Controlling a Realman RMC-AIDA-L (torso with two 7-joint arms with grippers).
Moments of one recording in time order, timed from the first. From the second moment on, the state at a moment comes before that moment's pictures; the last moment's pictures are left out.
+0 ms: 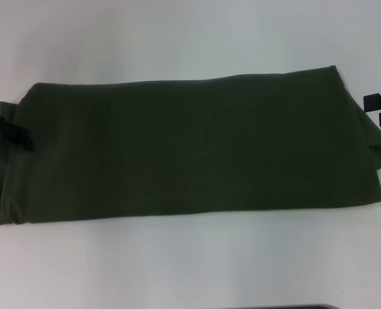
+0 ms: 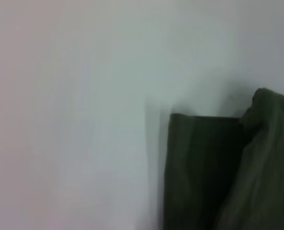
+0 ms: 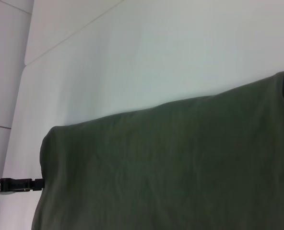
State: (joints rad) left arm -0.70 -1.99 -2.43 -0.86 -0.28 1.52 -2.85; right arm 0.57 1.83 -0.50 -0.73 -2.40 -1.79 2.47
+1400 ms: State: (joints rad) left arm -0.71 -1.99 -2.44 -0.83 -0.28 1.51 -2.88; right arm 0.57 1.83 -0.50 -0.73 -2.40 -1.79 2.47
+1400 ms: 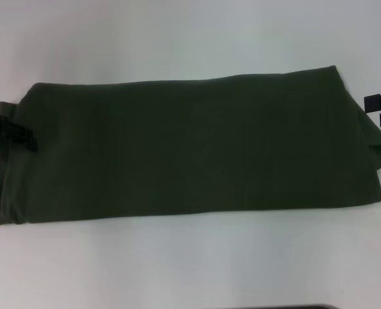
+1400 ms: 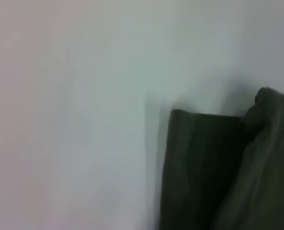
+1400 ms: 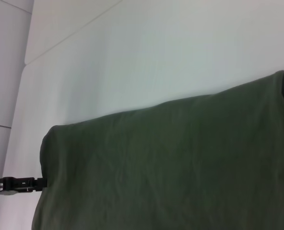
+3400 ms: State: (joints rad) left arm -0.75 -1.95 -2.50 -0.65 -0.45 1.57 -2.70; right arm 0.57 1.83 -0.50 -0.72 -2.40 -1.79 2.47
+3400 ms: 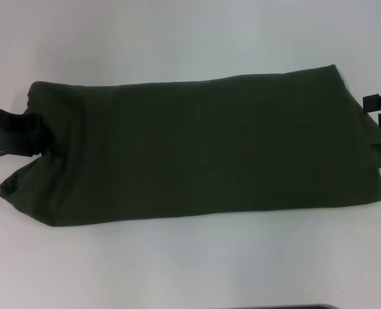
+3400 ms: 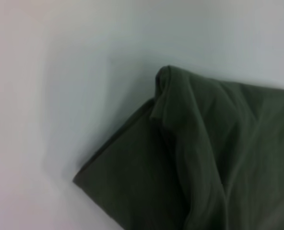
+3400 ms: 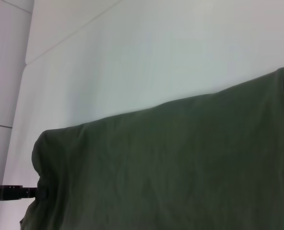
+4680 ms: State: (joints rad) left arm -0.74 -1.90 -2.58 -0.65 -0.53 1.67 -2.61; right arm 0.57 1.83 -0.50 -0.71 -2.40 -1.79 2.47
